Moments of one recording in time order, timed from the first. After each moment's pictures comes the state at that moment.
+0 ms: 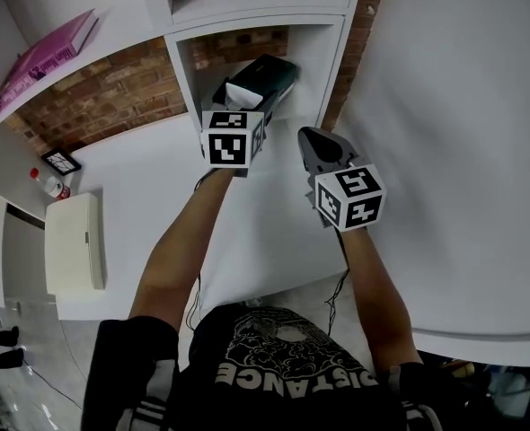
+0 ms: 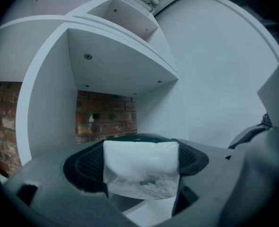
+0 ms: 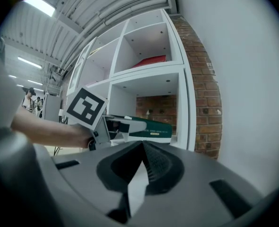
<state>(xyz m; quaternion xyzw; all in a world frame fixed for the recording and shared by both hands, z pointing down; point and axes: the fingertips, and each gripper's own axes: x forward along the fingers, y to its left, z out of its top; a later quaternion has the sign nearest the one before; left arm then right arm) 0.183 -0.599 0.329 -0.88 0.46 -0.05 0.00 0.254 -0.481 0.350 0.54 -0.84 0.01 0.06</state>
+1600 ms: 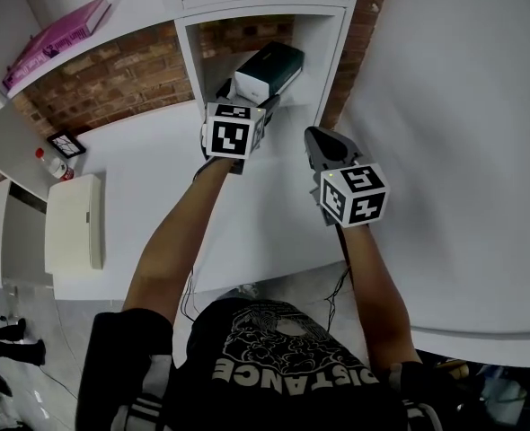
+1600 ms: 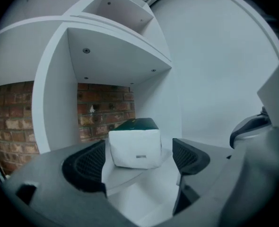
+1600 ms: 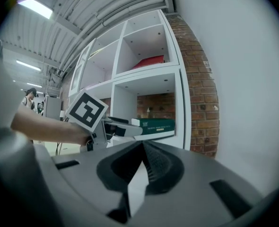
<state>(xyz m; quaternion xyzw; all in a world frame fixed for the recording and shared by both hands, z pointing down) 0.177 -0.579 0.357 -0.88 0.46 -0.11 -0.01 0.261 -0.455 0.361 0.54 -0.84 0.03 0.06</state>
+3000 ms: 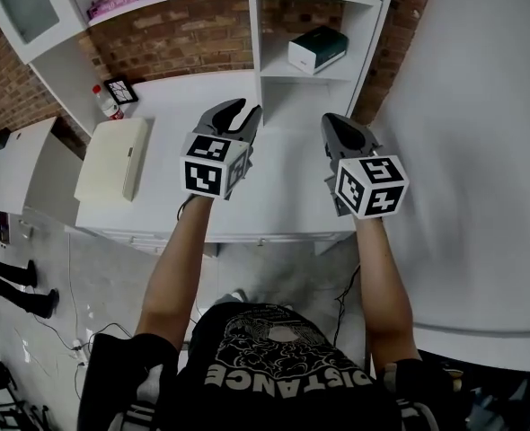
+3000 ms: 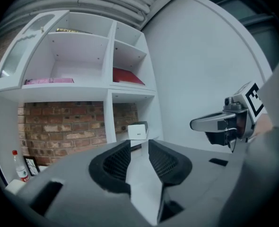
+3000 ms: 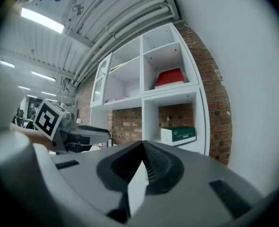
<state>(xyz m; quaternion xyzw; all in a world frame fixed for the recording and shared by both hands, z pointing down) 0.066 -0.373 0.334 -0.86 0.50 -0.09 0.02 0.203 -0.345 0.323 0.48 -0.88 0.02 0.02</state>
